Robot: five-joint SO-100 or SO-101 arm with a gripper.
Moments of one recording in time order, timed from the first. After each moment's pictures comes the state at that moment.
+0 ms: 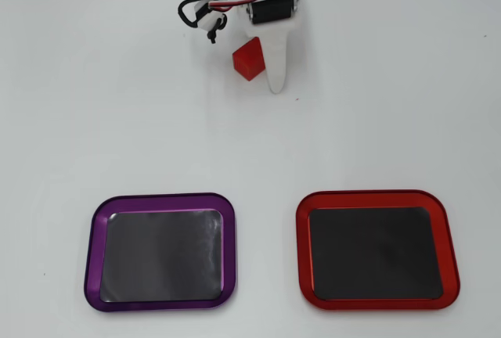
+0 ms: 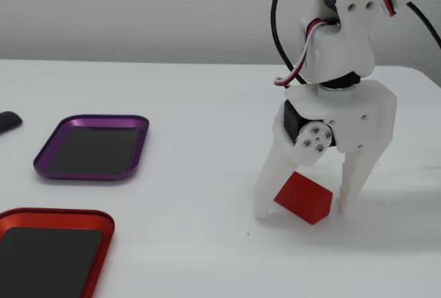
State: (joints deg) arm -1.9 97.7 120.8 63.2 -12.0
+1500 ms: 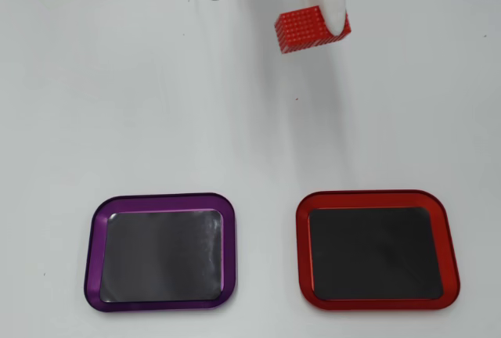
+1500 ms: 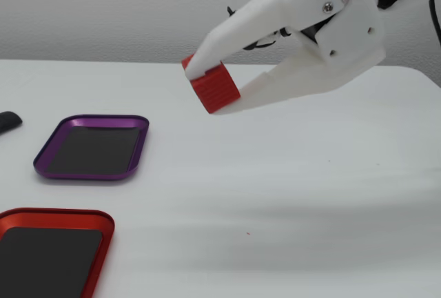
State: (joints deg) arm -8.7 137.2 138.4 13.7 -8.4
